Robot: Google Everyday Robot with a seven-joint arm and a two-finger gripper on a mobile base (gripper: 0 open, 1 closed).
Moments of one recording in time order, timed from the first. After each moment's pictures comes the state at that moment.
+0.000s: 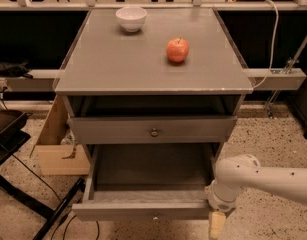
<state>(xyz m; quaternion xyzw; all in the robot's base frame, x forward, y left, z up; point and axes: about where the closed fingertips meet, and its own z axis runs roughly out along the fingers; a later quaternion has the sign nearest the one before) 0.420 -0.211 0.405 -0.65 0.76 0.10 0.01</state>
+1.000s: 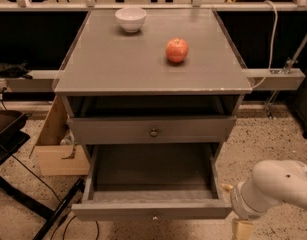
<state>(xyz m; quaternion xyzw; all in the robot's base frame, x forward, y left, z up) 0.382 -0.230 0.512 -0.69 0.71 0.09 0.10</state>
